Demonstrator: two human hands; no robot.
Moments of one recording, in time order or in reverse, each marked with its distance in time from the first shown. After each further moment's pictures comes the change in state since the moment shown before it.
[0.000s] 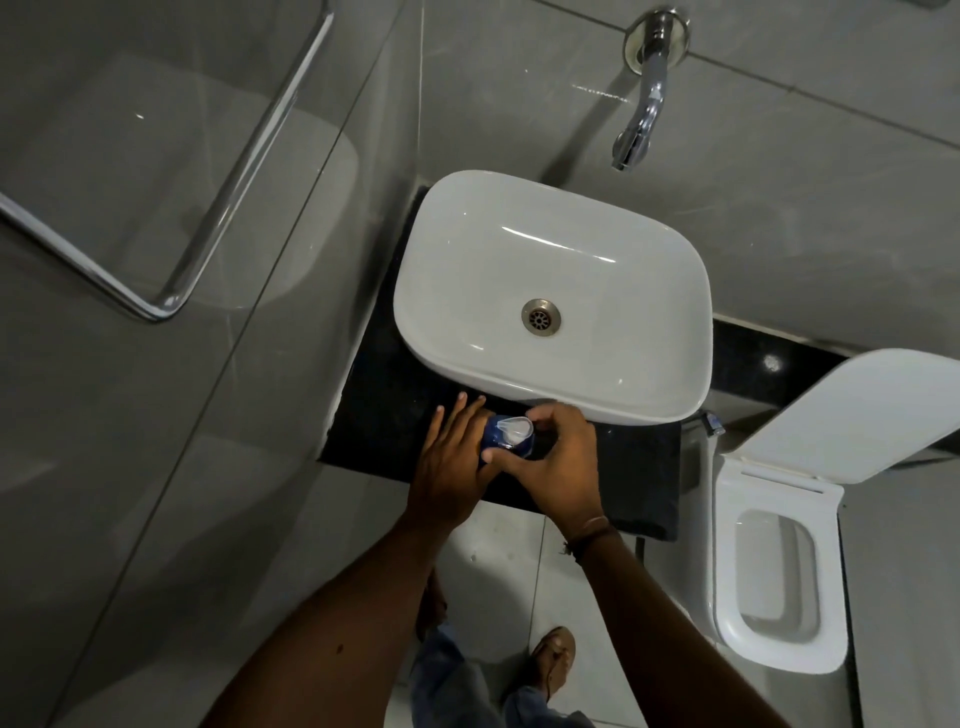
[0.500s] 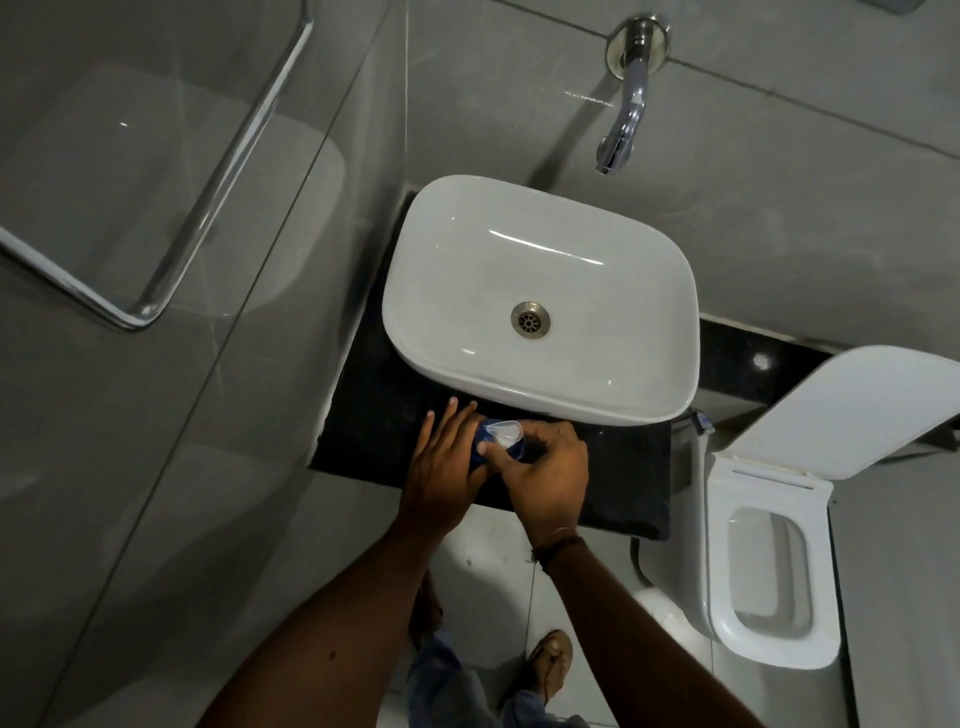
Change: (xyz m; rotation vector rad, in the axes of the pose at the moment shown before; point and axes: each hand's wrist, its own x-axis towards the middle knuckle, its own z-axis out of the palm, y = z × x) left_hand 0.000 -0.002 0.005 0.018 0.003 -0.006; right_hand -0.015 -0.009 0.015 0.001 0.144 0.147
